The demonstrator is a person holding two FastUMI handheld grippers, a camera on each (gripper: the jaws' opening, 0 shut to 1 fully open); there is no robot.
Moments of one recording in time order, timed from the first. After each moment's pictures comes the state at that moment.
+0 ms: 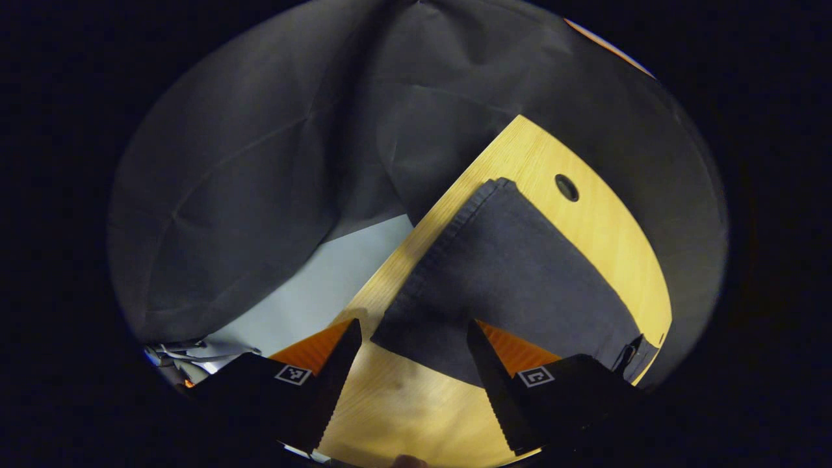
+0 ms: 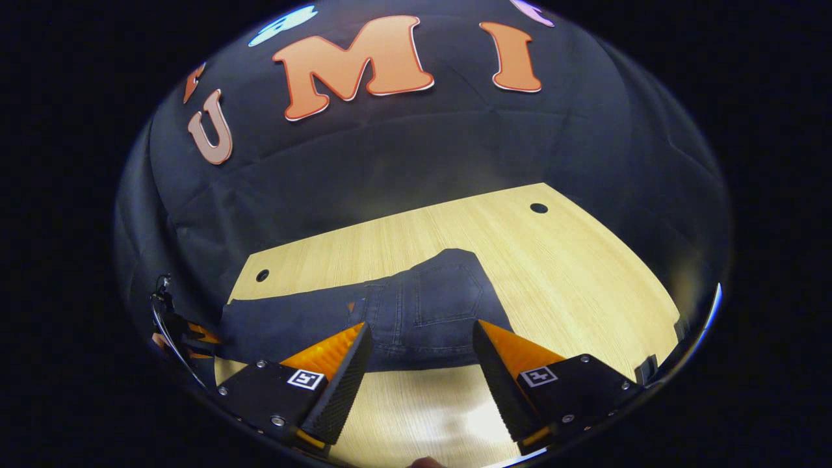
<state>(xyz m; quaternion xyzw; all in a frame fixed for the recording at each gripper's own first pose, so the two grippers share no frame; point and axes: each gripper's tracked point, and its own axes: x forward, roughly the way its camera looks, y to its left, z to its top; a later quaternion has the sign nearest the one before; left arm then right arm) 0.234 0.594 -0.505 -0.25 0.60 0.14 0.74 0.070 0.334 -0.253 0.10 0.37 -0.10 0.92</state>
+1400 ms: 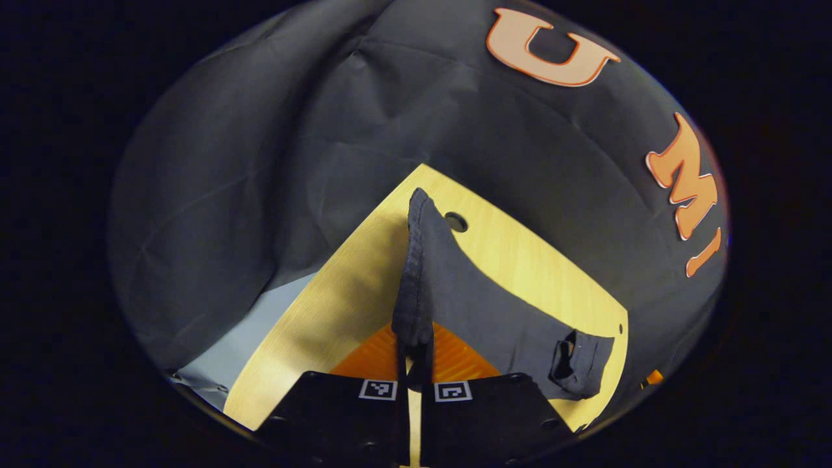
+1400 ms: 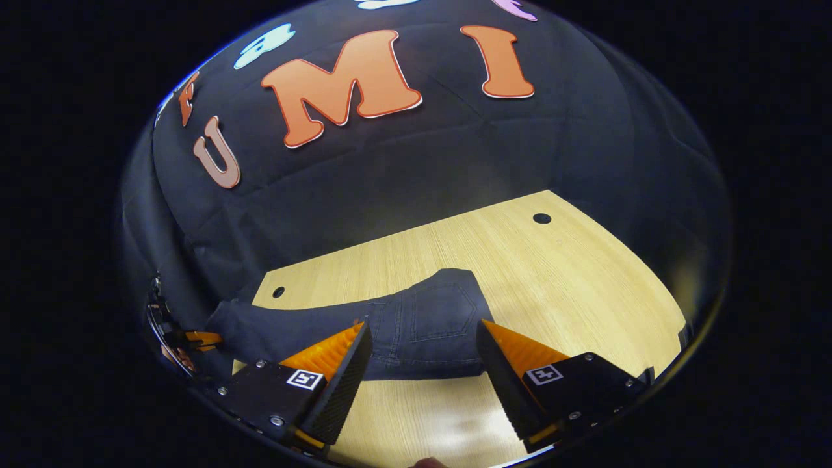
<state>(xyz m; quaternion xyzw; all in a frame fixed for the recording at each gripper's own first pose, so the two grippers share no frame) 0.269 0.550 -0.375 -0.29 0.43 0.01 0.86 0.079 0.294 -0.228 0.13 0.35 -0.06 0.93</state>
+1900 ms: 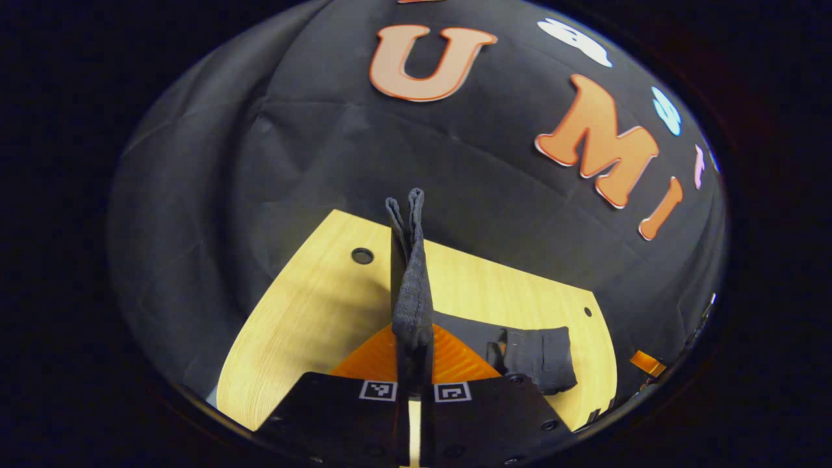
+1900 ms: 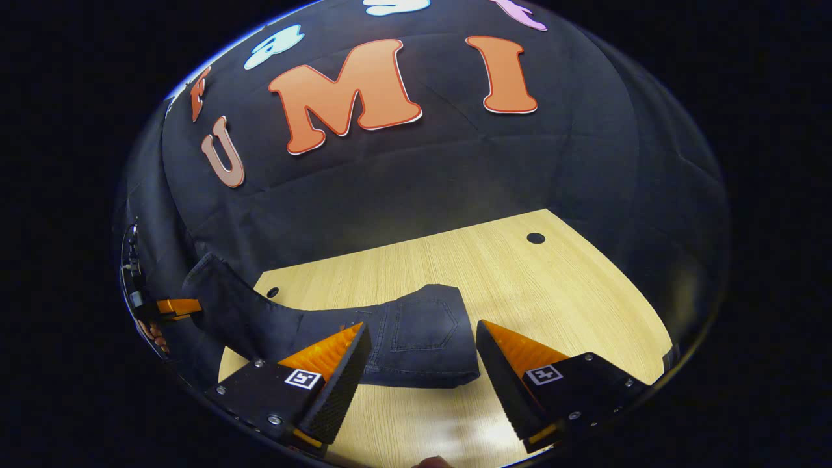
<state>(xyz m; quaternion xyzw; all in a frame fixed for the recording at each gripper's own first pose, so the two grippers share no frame) 0.279 0.426 -0.249 -0.21 0.35 -0.08 0.91 0.082 0.267 -0.214 0.11 0.32 -0.04 0.94</state>
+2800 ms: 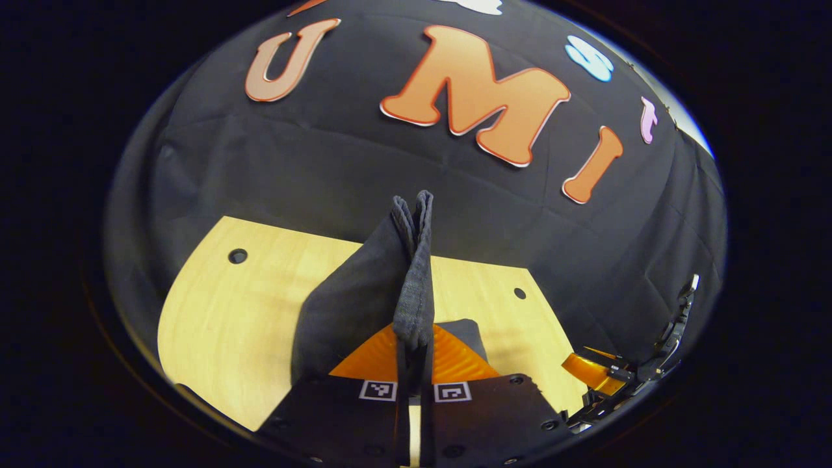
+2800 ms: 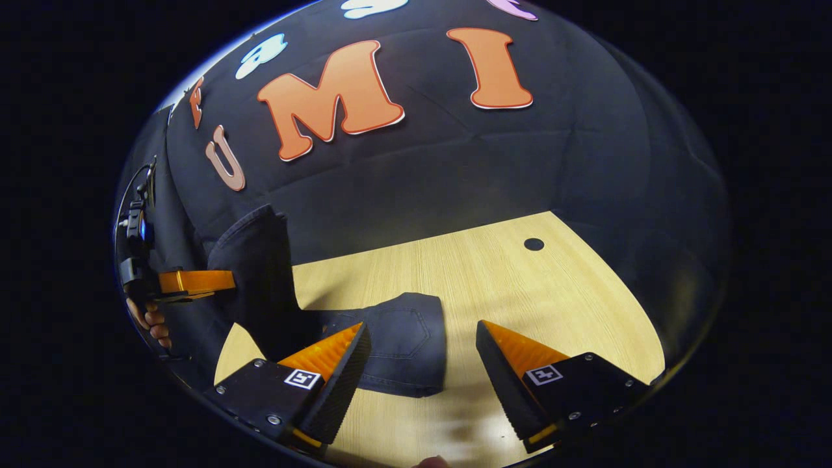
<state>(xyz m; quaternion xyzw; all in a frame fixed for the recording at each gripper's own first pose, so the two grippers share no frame) 0.273 0.164 -0.181 -0.19 0.35 -0.20 0.89 0.098 0.197 -0.231 0.11 0.33 0.00 0.94</state>
